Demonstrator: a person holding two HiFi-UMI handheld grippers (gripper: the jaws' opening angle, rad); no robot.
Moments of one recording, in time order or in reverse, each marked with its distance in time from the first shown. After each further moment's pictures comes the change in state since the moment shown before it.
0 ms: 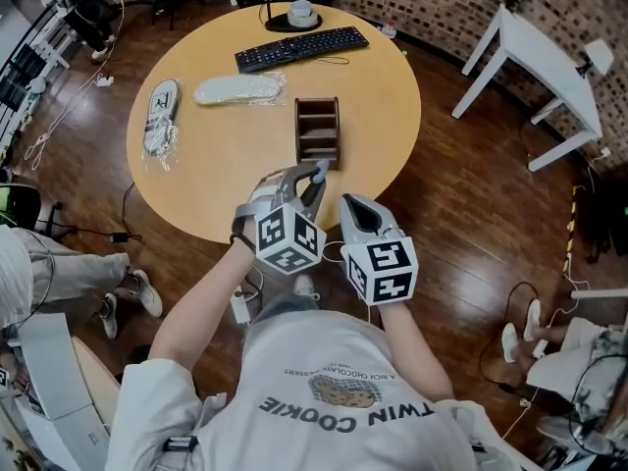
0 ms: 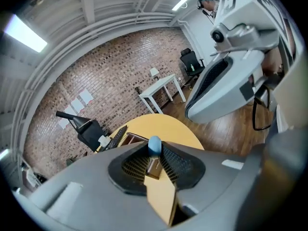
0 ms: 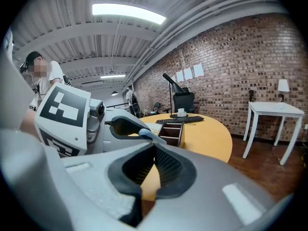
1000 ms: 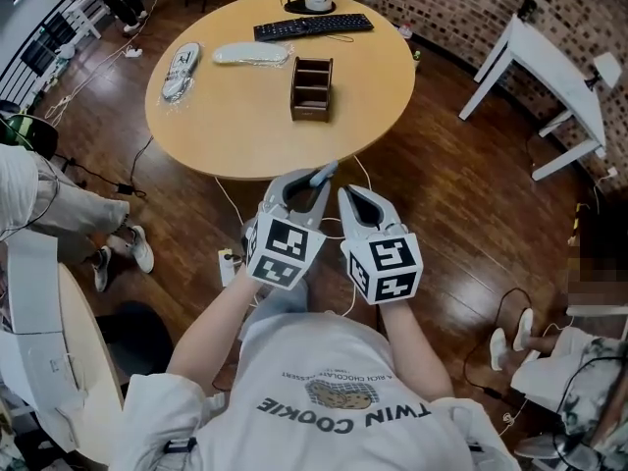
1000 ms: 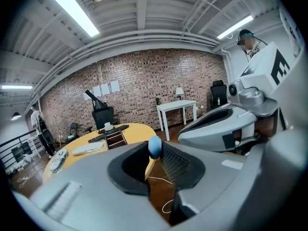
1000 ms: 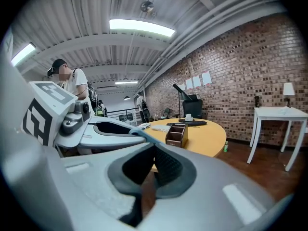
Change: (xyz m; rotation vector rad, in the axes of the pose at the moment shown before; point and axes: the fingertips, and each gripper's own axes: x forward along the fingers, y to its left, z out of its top) left arm -0.123 -0.120 0.074 -0.517 -0.110 0.155; right arm -0.151 0.024 -0.037 -0.060 -0.075 0.124
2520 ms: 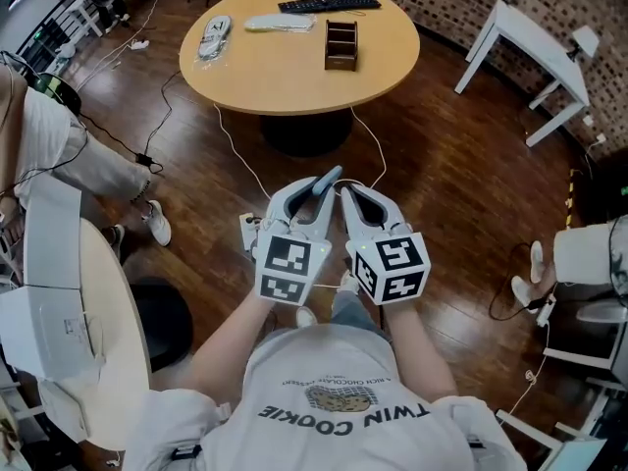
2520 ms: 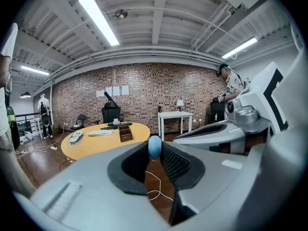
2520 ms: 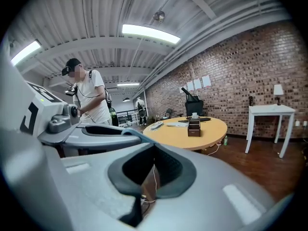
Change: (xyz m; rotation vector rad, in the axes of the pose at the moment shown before) left arm -0.265 -0.061 -0.061 -0.167 -0.105 0.024; right arm -0.137 0.222 -0.047 0.023 -0.018 -0.029
